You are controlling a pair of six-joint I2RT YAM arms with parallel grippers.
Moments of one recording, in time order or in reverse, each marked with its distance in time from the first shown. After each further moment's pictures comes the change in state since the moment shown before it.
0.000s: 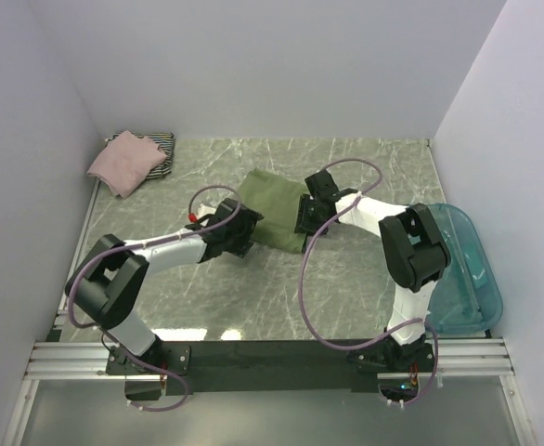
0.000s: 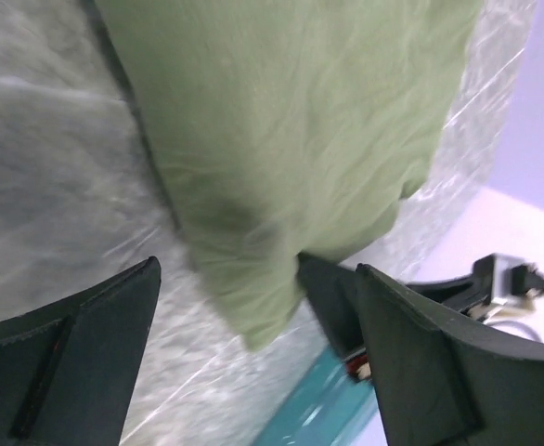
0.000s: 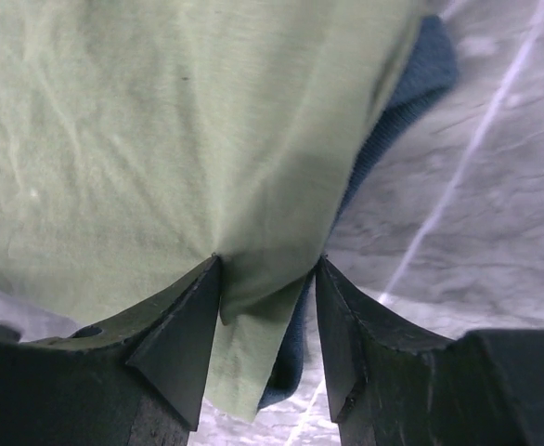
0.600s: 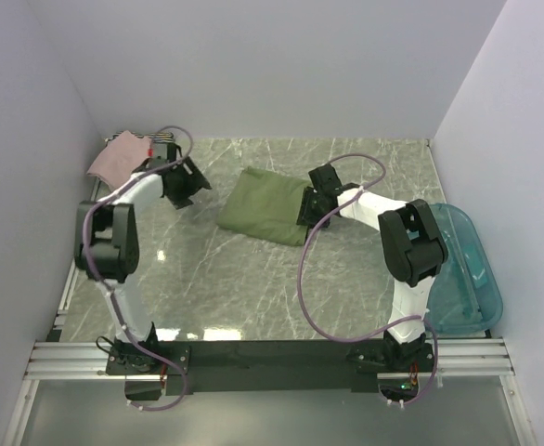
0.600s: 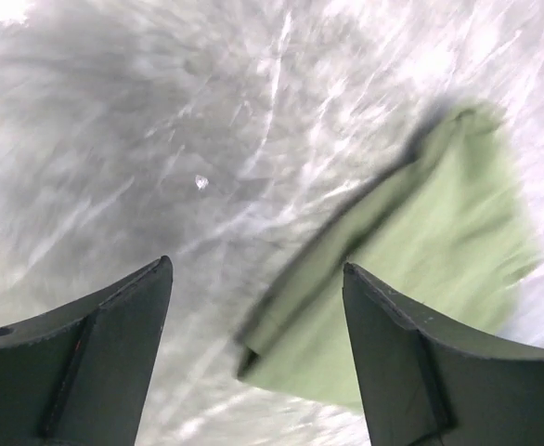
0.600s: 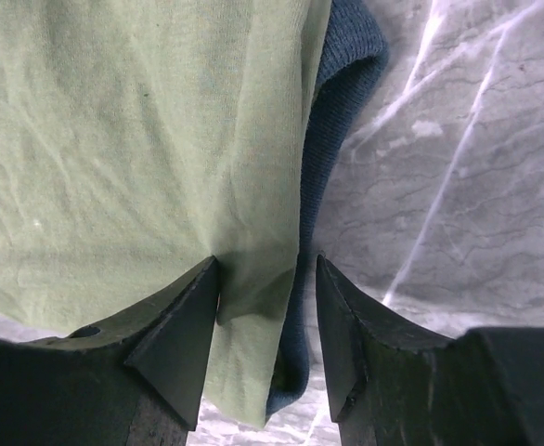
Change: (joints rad) left arm 0.543 0.339 0.516 -0.296 0.373 0.929; right arm -0.041 0.044 0.056 0.017 0.004 0.013
